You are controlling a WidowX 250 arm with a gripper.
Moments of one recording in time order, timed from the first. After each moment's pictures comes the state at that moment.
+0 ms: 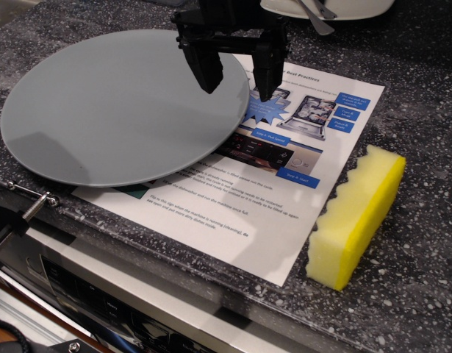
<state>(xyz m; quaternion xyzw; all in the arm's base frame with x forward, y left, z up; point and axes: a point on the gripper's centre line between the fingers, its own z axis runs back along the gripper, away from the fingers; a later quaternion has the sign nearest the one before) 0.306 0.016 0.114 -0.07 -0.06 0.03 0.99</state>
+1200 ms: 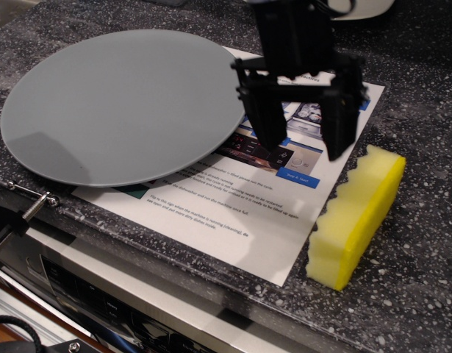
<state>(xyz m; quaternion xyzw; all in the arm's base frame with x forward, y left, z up) 0.257 -0.071 0.110 -0.16 0.04 -0.05 0.99</state>
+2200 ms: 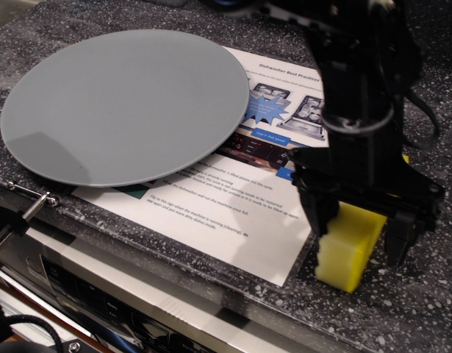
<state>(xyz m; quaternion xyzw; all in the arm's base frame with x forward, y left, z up) 0.230 -0.129 0.075 -0.10 -0.04 -0.05 0.99</state>
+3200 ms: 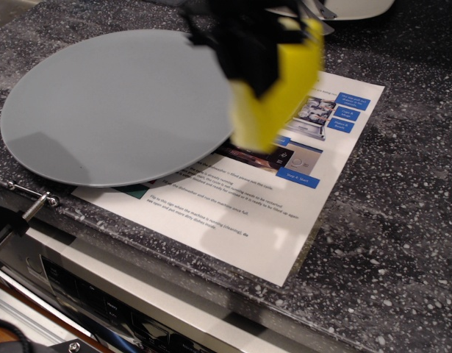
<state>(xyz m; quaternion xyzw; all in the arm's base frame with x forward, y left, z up) 0.263 0.000 0.150 -0.15 -0.04 -0.02 0.99</state>
